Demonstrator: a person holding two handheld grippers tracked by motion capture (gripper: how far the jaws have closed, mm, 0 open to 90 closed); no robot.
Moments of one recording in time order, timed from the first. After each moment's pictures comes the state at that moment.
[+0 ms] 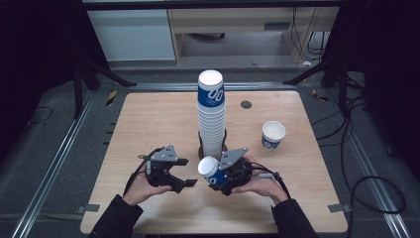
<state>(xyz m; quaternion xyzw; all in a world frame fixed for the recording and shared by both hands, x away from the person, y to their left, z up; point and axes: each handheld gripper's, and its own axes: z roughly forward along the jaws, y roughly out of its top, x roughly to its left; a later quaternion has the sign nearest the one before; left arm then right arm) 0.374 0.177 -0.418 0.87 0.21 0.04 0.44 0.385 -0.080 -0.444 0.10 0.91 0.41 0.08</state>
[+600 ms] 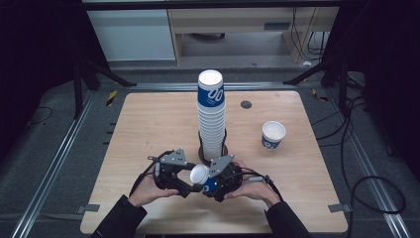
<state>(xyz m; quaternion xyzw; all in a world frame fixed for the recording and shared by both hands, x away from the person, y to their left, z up) 0.371 0.155 -0.422 0.89 0.18 0.02 0.42 0.378 -0.054 -0.458 0.07 0.92 0.38 0.07</state>
